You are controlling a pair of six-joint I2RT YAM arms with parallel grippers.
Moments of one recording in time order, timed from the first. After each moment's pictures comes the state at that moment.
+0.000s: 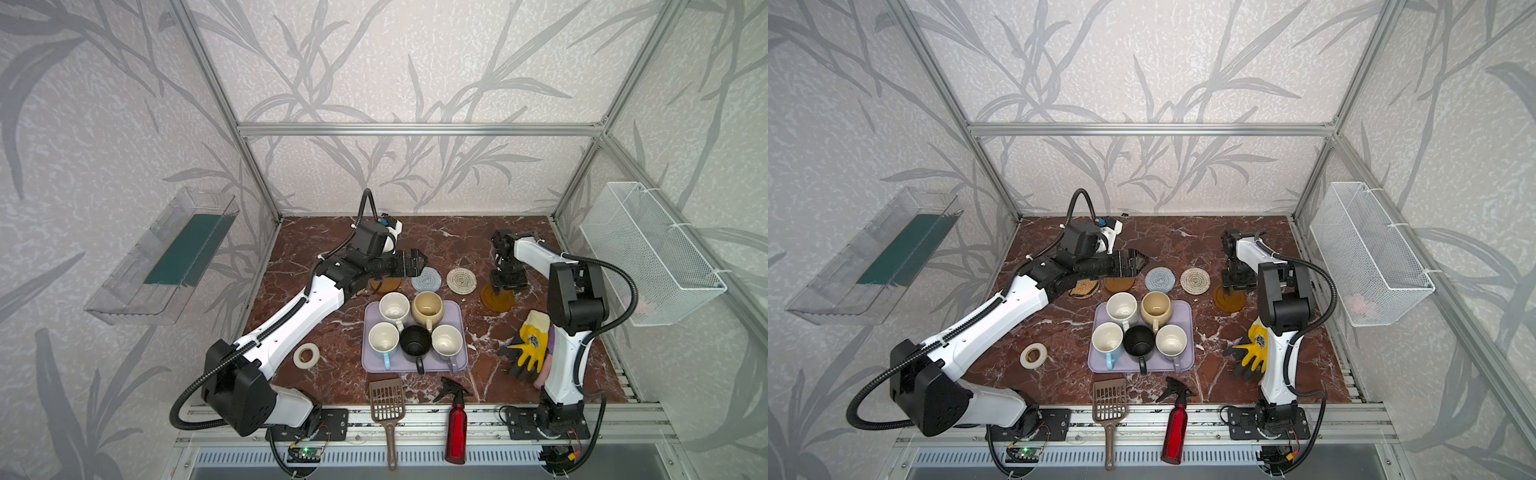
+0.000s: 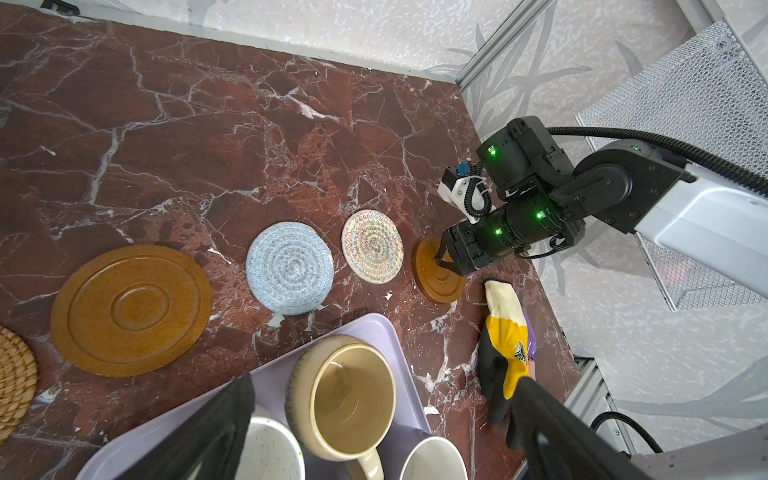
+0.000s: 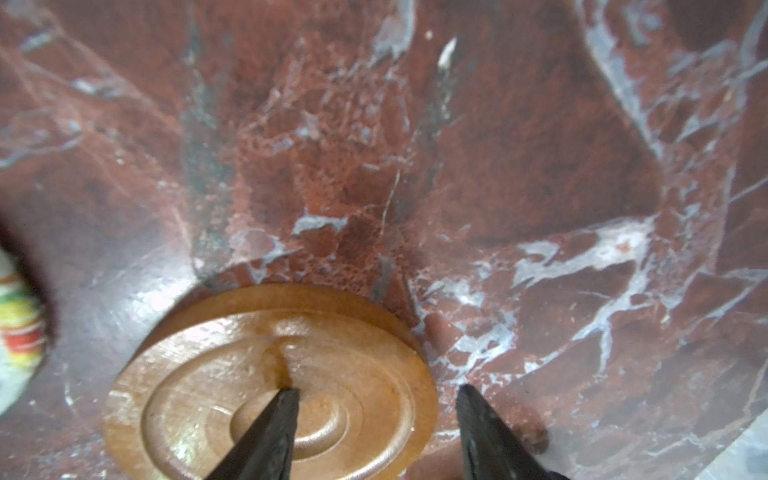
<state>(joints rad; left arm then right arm) -0.55 1.41 1.27 -0.45 0.25 -0.52 0.12 2.09 1.53 -1.04 0.16 0.15</state>
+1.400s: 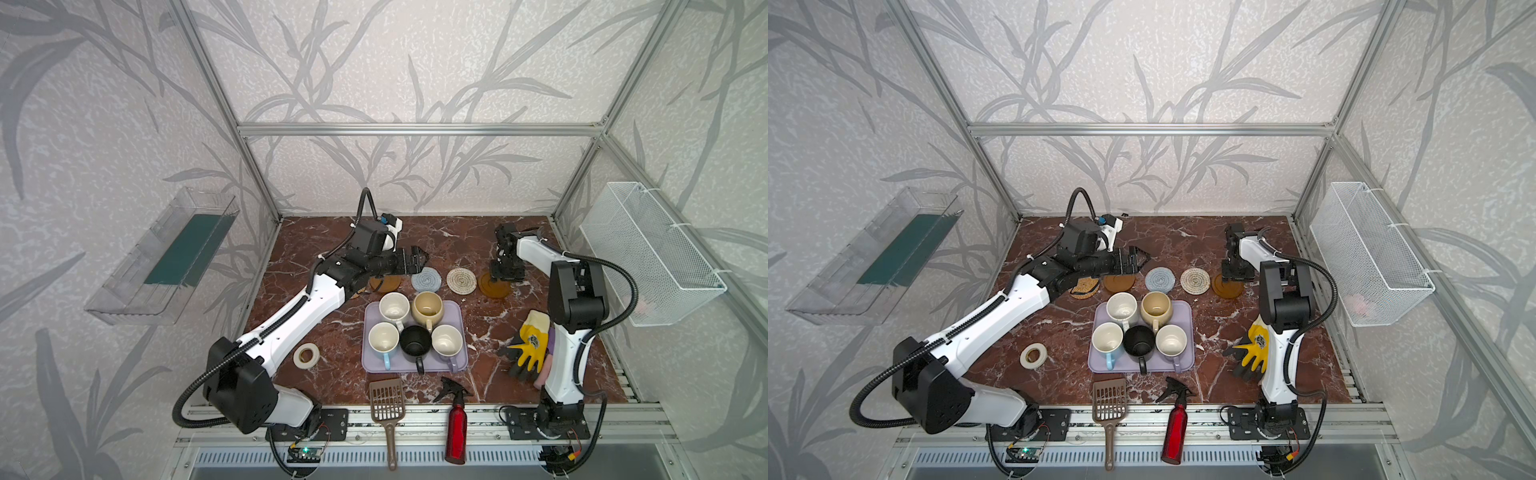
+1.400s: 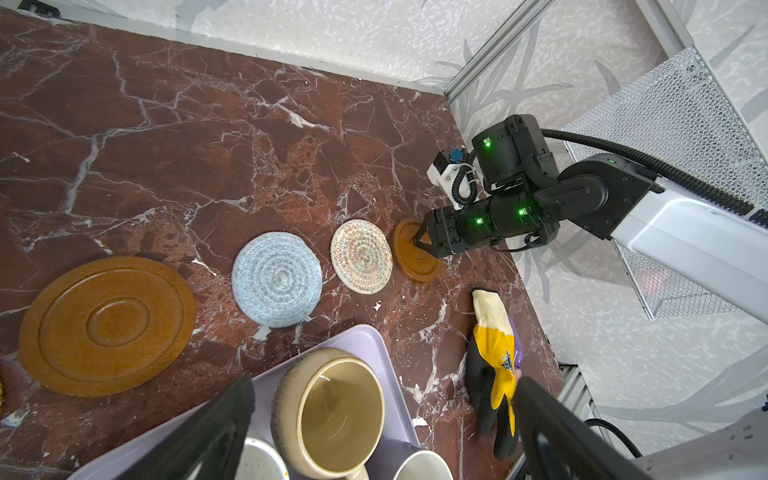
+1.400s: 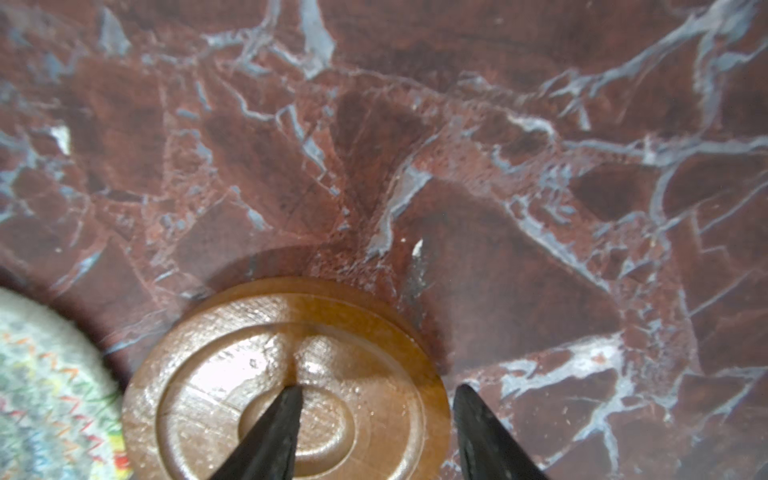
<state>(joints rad) -0.55 1.42 1.26 -0.41 0.28 -0.54 0.10 2.10 1.54 -0.85 0.11 0.19</state>
